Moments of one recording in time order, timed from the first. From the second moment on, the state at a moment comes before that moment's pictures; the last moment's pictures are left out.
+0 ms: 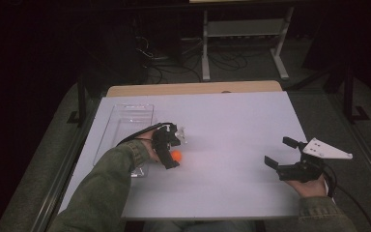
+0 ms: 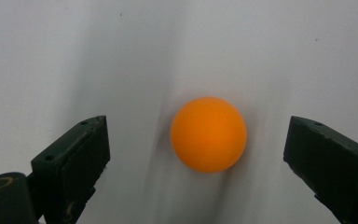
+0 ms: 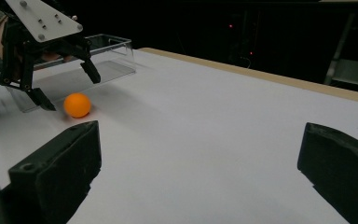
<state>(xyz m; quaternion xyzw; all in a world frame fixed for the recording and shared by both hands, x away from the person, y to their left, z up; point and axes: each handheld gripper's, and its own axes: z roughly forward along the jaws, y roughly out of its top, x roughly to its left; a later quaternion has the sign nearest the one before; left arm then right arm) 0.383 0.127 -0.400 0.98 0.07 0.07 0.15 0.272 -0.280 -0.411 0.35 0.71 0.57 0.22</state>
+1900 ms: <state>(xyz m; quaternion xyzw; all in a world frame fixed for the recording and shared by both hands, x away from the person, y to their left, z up) 0.377 0.125 -0.395 0.99 0.02 0.07 0.13 0.272 -0.281 -0.411 0.36 0.71 0.57 0.22</state>
